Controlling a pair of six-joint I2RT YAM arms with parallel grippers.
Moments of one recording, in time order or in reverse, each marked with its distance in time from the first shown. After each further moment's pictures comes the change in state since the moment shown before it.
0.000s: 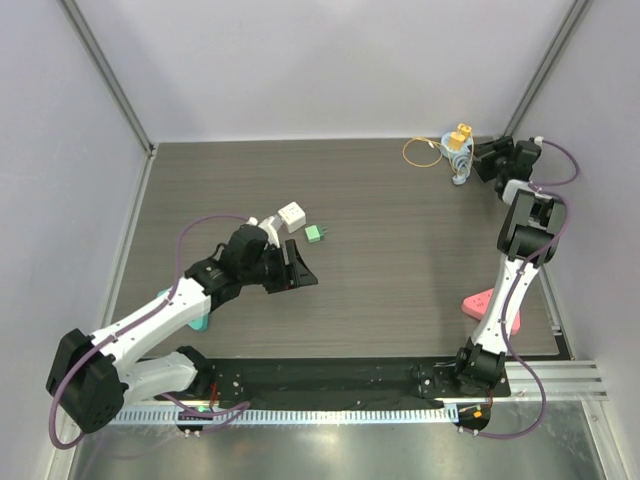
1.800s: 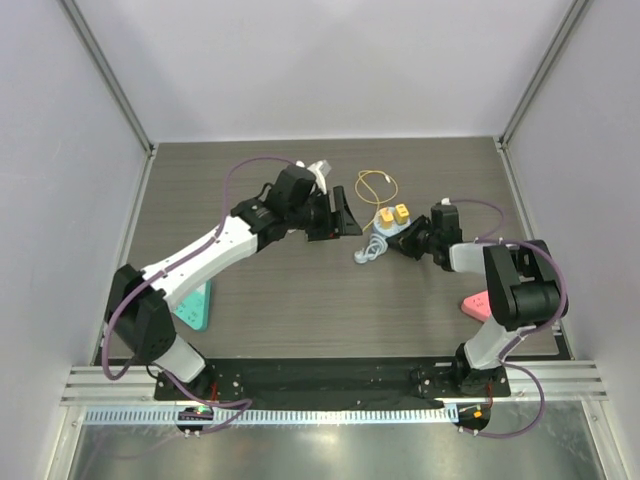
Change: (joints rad) left arm -0.058 0.420 0.563 -0.088 0.019 0.056; right arm 0.466 -0.755 -1.088 -0.018 0.054 -0.029
